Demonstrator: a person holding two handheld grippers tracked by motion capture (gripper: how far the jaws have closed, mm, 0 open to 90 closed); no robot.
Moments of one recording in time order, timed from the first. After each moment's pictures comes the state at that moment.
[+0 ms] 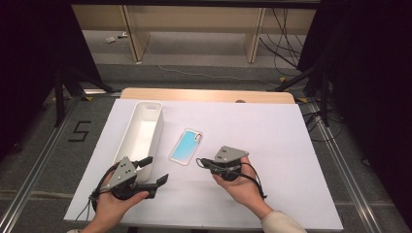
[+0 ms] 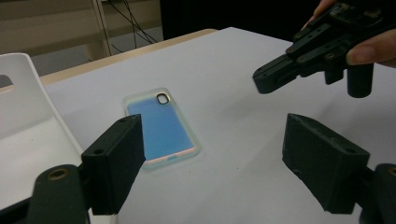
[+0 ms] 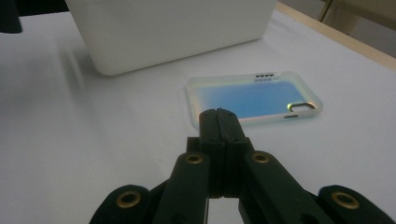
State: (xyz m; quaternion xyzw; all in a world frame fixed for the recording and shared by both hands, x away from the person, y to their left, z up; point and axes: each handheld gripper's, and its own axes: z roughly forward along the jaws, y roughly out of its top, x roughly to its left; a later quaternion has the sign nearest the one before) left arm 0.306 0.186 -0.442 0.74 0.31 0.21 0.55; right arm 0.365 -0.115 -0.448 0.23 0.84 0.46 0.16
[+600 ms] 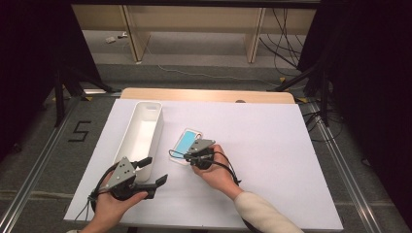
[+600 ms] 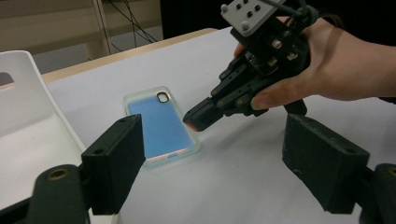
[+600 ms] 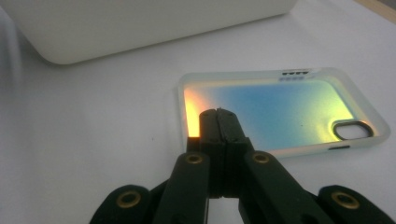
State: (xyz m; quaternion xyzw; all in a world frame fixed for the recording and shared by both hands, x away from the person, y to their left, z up) left arm 0.305 0.188 -0.442 0.74 0.31 0.21 0.55; right arm 0.415 -0.053 -0.483 0.22 0.88 0.40 0.15
